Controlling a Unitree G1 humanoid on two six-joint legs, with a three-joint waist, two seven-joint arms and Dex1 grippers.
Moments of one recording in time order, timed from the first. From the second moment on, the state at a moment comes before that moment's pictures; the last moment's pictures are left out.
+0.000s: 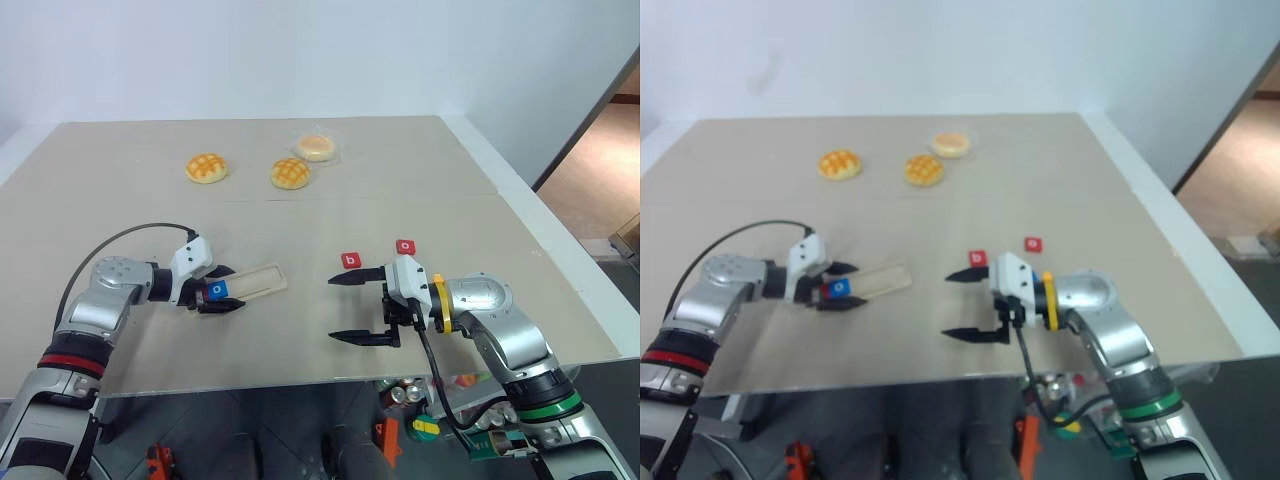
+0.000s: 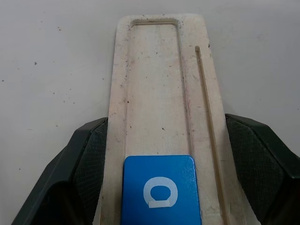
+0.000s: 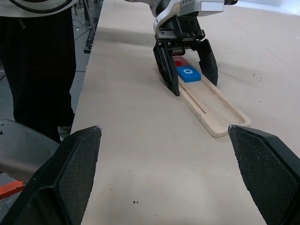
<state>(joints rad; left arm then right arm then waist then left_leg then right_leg) -0.55 0.70 -0.15 0.44 -0.18 0.13 -1.23 -0.41 -0.59 0.21 -0.10 0.35 0.14 1.22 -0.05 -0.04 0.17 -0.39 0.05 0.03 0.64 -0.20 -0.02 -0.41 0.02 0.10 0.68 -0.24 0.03</state>
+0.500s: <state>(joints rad) -0.57 0.60 -0.28 0.12 -0.08 0.28 -1.19 -0.41 -0.60 0.19 -0.10 0.35 0.15 1.21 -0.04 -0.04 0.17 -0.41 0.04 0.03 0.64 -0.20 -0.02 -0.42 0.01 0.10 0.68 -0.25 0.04</state>
